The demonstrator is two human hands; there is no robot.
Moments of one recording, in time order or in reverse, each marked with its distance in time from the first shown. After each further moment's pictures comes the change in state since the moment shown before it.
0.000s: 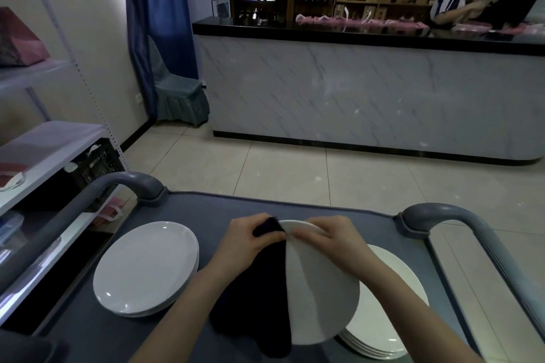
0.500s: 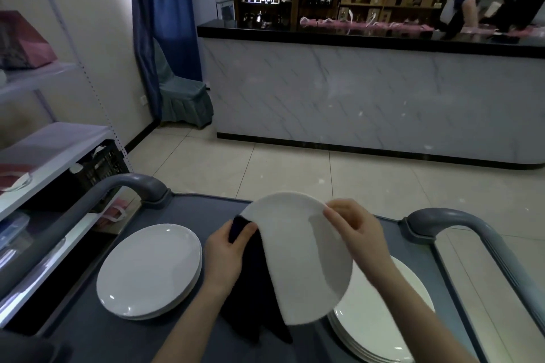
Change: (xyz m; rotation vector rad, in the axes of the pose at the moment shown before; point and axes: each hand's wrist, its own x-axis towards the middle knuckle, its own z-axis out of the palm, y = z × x) left_hand -0.016 -0.018 0.000 -0.253 0.429 -0.270; right_hand -0.002 0.004 -0.011 0.308 0.349 0.085
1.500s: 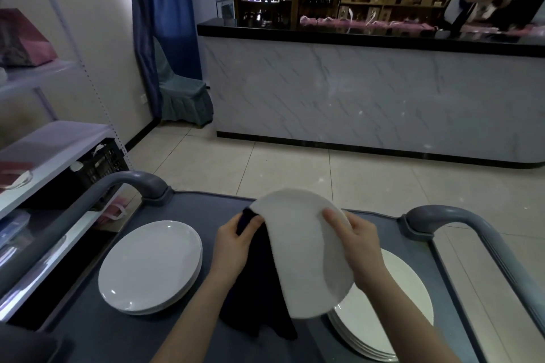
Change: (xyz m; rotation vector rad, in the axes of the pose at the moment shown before) left_hand 0.004 -0.004 0.008 -0.057 -0.121 -0.027; right_hand -0.011 0.013 0.014 0.107 0.105 0.125
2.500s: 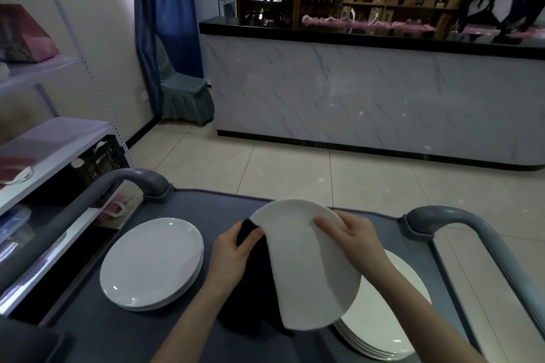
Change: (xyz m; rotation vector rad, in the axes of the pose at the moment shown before) left_hand -0.016 -0.003 -0.011 0.093 -0.056 0.055; right_hand 0.005 -0.006 -0.008 -0.262 -0.203 -0.090
